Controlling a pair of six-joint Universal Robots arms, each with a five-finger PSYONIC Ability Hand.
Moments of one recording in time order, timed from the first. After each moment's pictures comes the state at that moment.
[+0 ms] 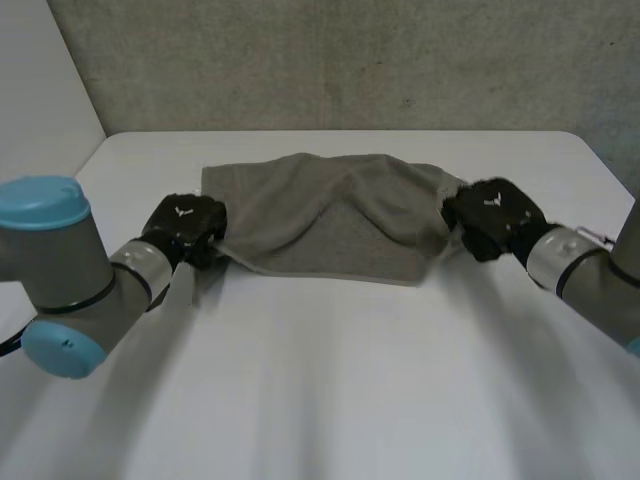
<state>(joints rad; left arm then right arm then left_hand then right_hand) 4.41 -2.10 -1.51 3.37 -1.35 3.38 1.74 -1.08 1.50 -0.16 1.06 2.64 1.32 1.32 1.33 1.35 1.15 1.33 1.29 1.32 1.33 1.16</state>
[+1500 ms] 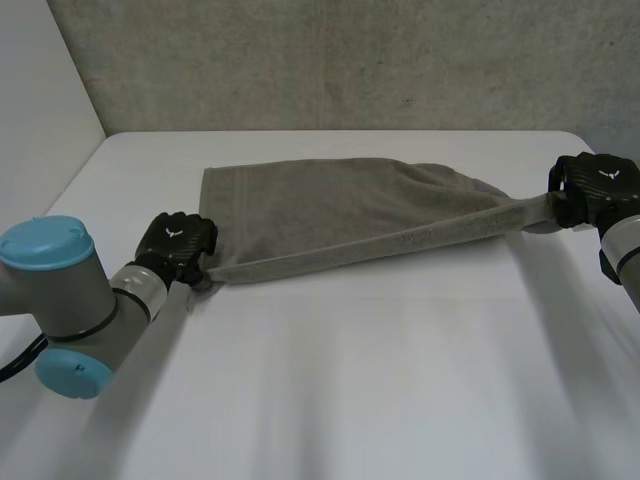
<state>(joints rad) 4.46 -2.18 -1.61 3.56 -1.37 3.40 1.58 -1.13 1.58 -0.39 1.34 2.97 0.79 0.80 0.81 0.80 0.62 1.34 1.31 1.32 1.34 1.16</state>
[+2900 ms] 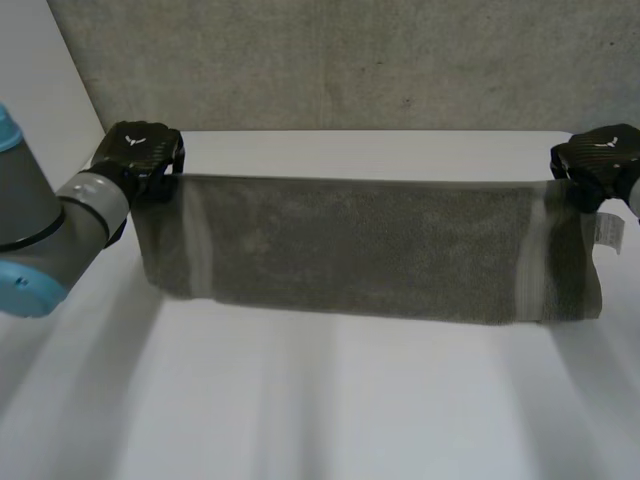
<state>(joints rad) 4.49 -2.06 -1.30 3.29 -1.36 3.41 1.58 -1.13 1.20 0.20 1.26 2.55 1.31 1.34 1.34 1.35 1.15 1.34 1.31 1.32 1.34 1.16</state>
